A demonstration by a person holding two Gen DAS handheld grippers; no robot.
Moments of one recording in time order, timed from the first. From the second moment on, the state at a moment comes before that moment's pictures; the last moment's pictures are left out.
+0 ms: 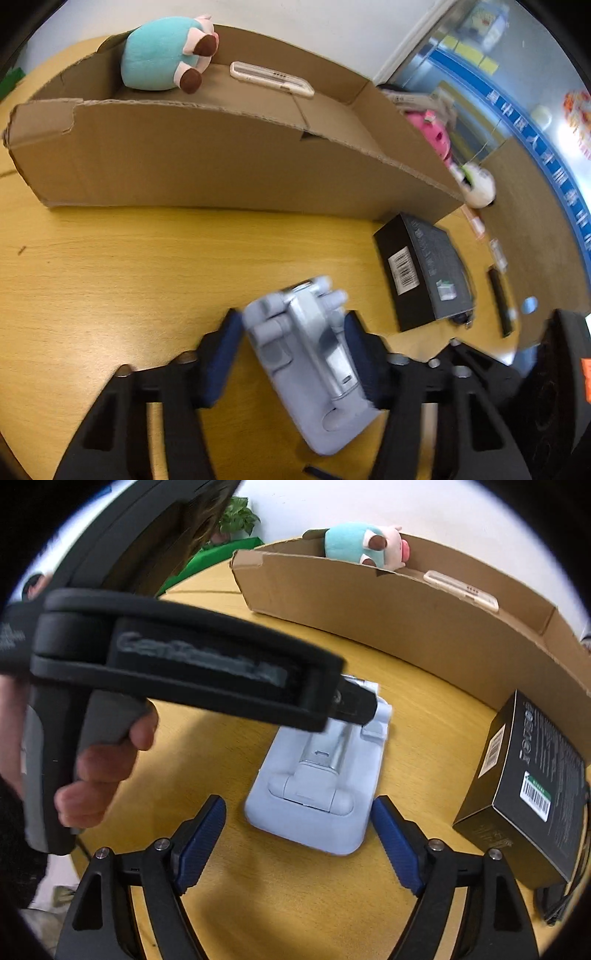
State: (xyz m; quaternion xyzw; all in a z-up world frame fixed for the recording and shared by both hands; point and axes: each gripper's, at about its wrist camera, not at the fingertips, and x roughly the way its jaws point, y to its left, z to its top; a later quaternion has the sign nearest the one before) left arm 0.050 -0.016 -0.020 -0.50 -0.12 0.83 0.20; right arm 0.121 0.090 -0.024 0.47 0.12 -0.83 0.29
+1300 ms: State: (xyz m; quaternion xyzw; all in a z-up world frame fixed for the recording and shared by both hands) left arm 0.032 -0.002 0.037 -0.47 -0.12 0.85 0.21; right arm 0.113 0.127 0.032 0.39 0.04 -0.87 0.29
